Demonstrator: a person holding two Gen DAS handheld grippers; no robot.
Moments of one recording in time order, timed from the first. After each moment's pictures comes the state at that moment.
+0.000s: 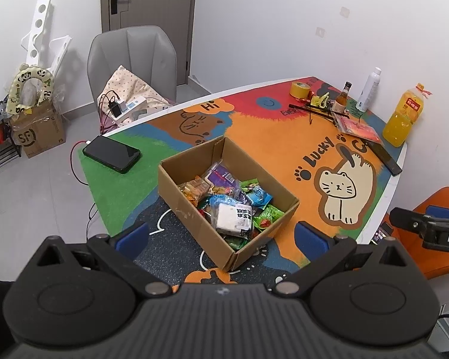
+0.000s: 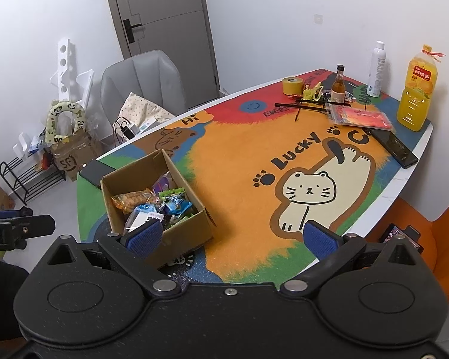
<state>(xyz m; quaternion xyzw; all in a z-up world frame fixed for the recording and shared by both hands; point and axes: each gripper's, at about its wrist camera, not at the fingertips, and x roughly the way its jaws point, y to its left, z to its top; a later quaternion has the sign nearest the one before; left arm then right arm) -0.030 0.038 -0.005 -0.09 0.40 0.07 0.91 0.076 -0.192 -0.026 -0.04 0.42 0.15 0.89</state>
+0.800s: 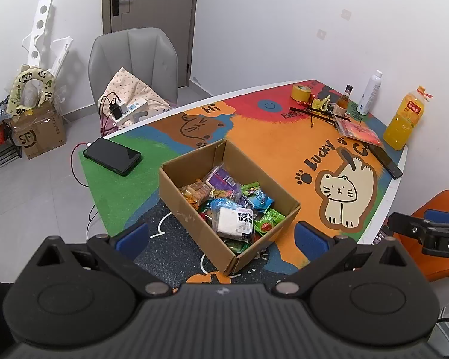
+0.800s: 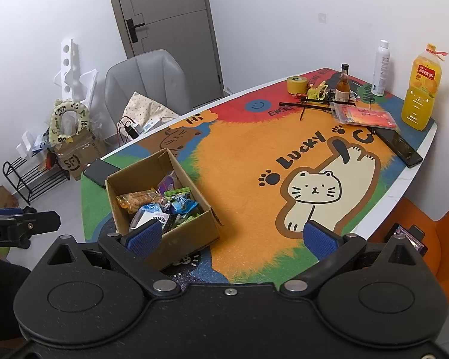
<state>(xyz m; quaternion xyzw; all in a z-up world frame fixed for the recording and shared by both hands) -0.028 0.040 -0.005 -0.09 0.40 0.08 0.91 0.078 -0.190 -0.024 -0.03 0.42 0.16 0.89</state>
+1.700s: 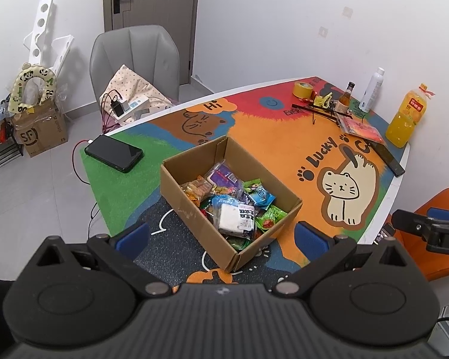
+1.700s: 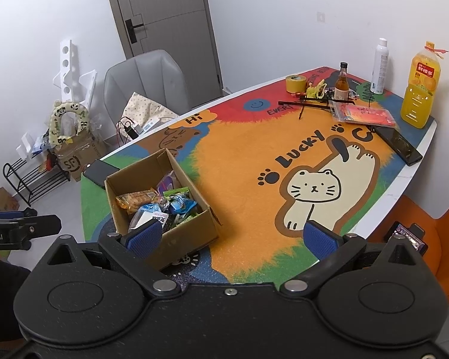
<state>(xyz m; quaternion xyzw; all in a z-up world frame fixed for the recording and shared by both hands) -0.029 0.039 -0.008 -0.09 0.40 0.08 0.91 0.078 -0.193 -0.026 -0.03 0.42 0.16 0.89</state>
